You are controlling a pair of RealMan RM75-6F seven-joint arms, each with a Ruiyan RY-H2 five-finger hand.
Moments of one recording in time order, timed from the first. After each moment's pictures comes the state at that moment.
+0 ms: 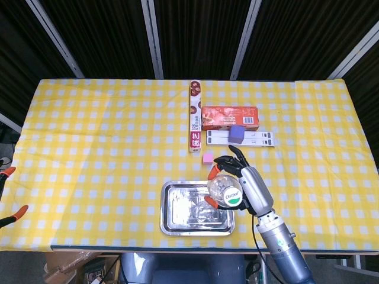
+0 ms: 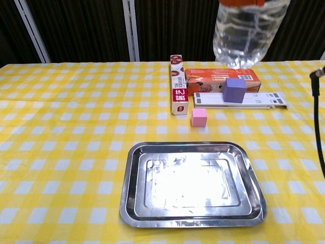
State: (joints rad) left arm -0.01 -1.06 -0.05 -1.68 1.52 1.60 0.01; right arm 0.44 -1.30 0.28 -2.28 -1.28 1.25 0.00
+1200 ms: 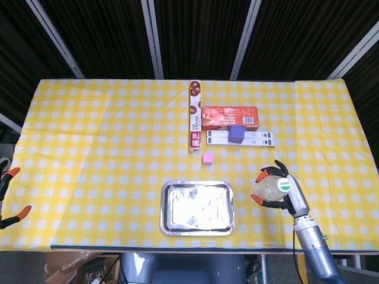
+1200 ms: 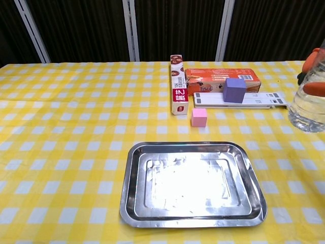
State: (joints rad) left arm -0.02 -1.07 -0.05 -1.70 1.52 1.59 0.06; right arm 0.30 -1.24 0.13 -1.89 -1.39 1.26 0.51
